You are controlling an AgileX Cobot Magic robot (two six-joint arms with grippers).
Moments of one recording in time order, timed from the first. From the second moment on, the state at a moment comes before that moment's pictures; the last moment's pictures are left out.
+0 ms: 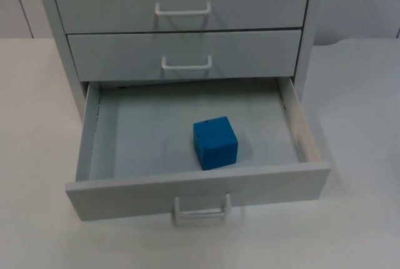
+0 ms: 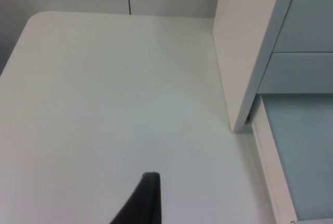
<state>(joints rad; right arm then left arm) 0.22 0.55 -0.67 -0.20 0.84 0.17 0.14 0.50 -0.61 -0.22 0.73 0.16</state>
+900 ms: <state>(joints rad) 0.22 0.55 -0.65 -0.21 0.70 0.17 -0.17 1.12 -0.90 -0.62 0.78 0.55</state>
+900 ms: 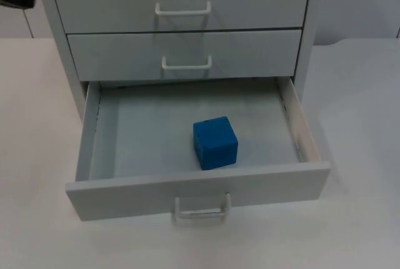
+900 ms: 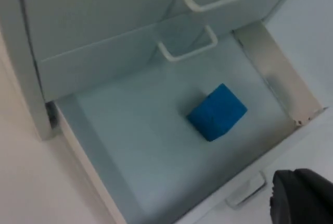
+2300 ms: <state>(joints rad) 0.22 0.55 -0.61 -0.21 0.69 0.17 -1.13 1.92 -0.96 0.98 0.72 -0.49</state>
